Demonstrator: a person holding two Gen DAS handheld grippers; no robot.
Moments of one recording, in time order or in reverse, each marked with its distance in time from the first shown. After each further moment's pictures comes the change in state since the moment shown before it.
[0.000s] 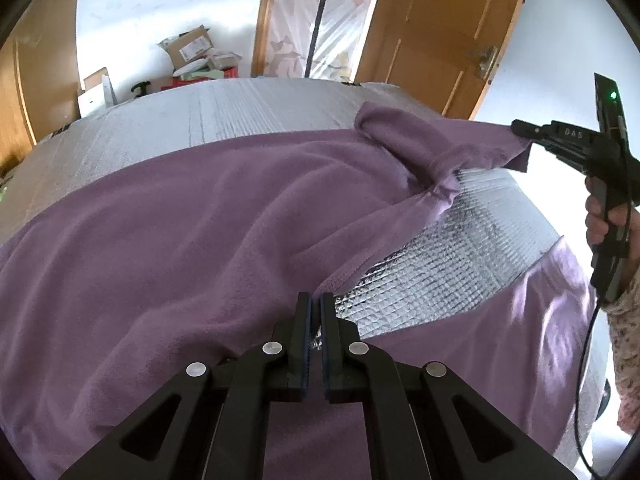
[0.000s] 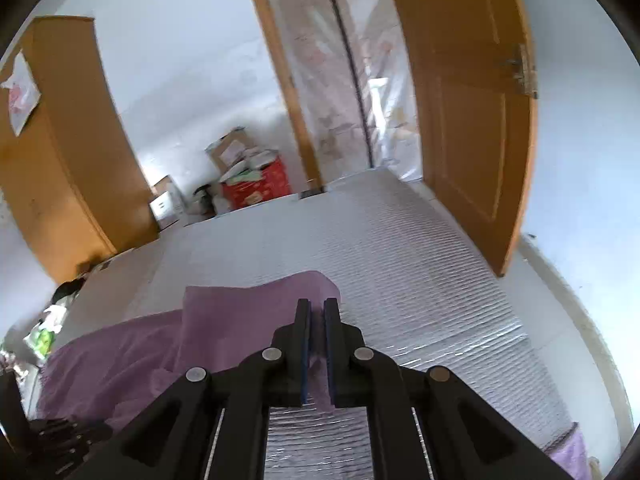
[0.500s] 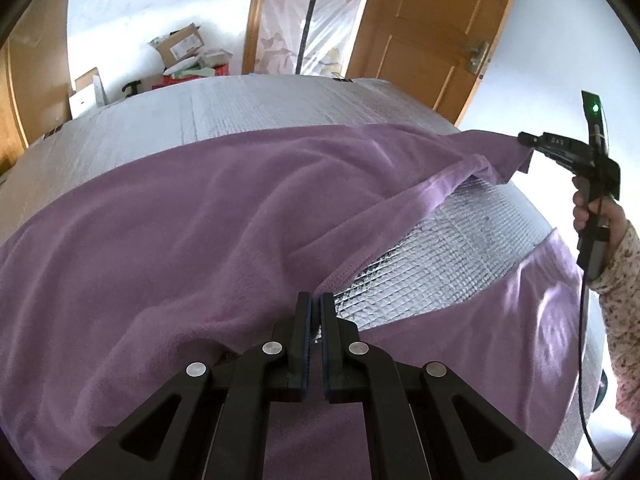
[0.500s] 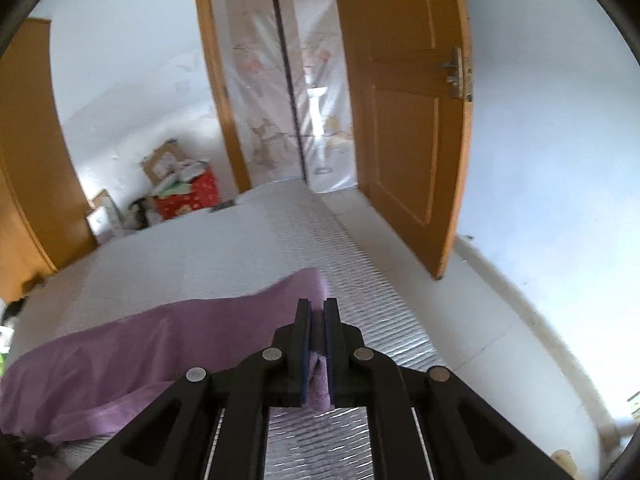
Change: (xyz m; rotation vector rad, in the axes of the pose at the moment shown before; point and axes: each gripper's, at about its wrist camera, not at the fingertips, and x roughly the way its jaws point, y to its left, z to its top) left arm -0.002 0.005 -0.003 0.010 0.014 -0.041; right arm 0.006 -0.064 0.007 0.034 -0.032 -0.236
